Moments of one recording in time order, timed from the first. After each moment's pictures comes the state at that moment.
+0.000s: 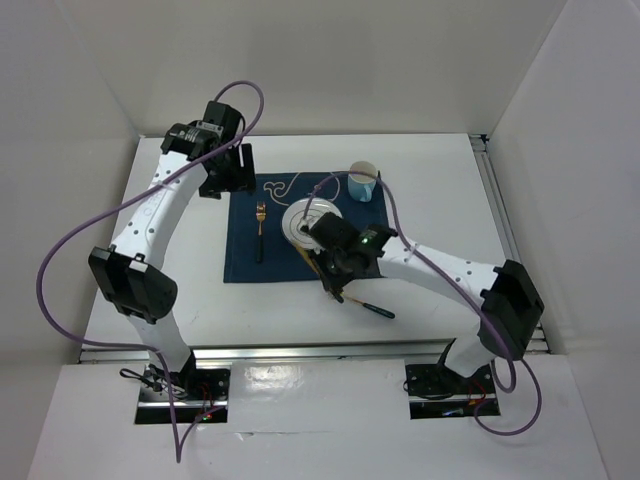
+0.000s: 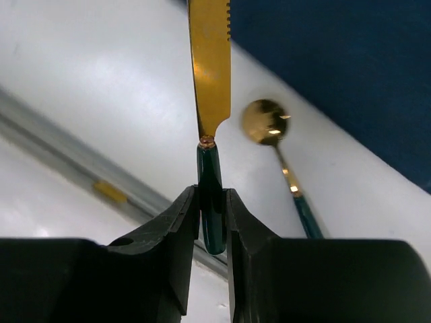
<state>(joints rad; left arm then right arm) -0.29 1.77 1.98 -1.26 -0.17 -0.43 0.93 1.53 1.20 -0.75 0.01 0.28</state>
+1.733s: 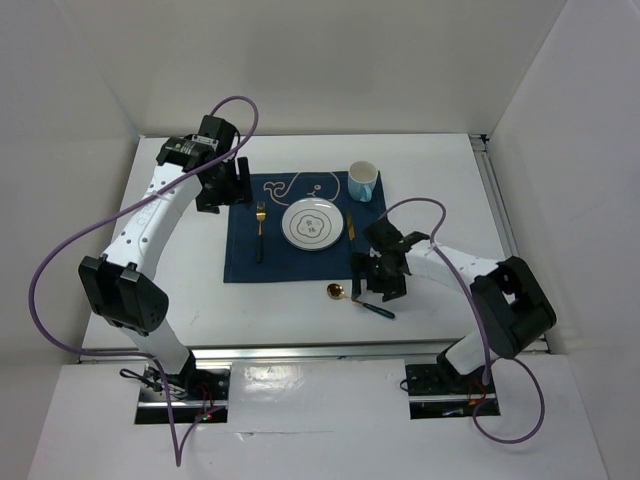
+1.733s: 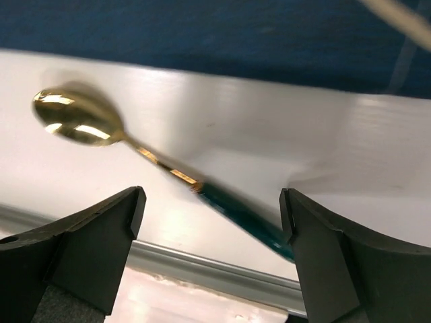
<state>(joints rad) -0.27 1.68 1.79 -1.21 -0.13 -0.45 0.54 1.50 0.82 -0.59 -0.11 0.54</state>
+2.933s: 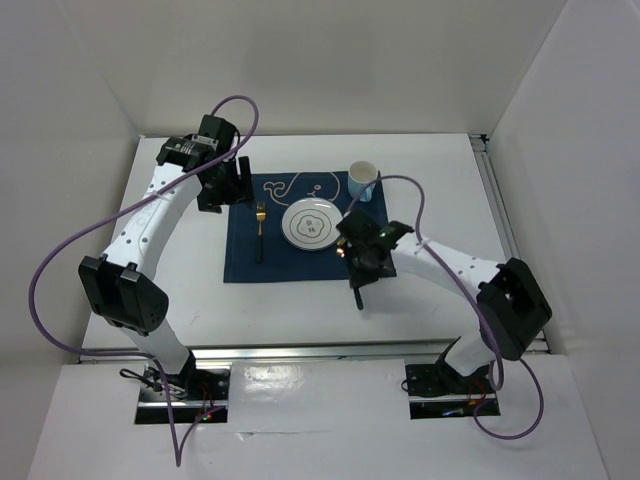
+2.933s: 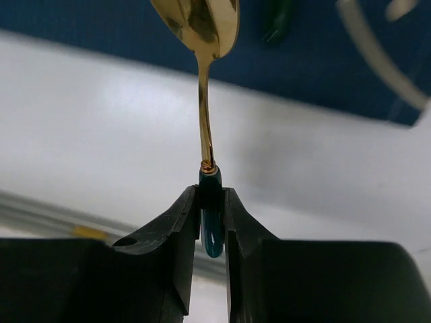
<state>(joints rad) -0.27 1.68 1.79 -1.20 -0.10 -0.45 0.76 1.51 1.03 -0.74 0.06 0.52</state>
